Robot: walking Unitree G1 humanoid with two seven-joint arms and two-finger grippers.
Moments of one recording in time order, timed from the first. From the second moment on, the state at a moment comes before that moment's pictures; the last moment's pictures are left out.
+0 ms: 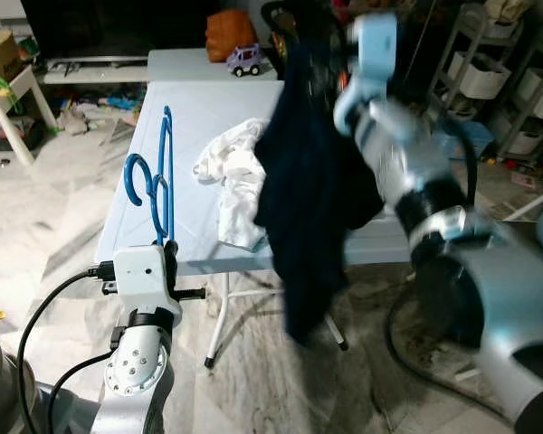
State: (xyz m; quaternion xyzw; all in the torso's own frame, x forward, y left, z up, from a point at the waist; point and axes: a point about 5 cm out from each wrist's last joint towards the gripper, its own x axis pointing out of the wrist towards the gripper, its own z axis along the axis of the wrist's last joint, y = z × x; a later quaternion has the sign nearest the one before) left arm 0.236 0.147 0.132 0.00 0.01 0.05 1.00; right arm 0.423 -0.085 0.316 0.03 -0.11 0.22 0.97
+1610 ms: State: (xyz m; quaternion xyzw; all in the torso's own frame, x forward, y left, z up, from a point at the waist) left arm 0.239 0.141 0.134 0.00 0.00 0.04 1.00; right arm 0.413 -0.104 0.224 -0.14 -0.03 0.28 0.95
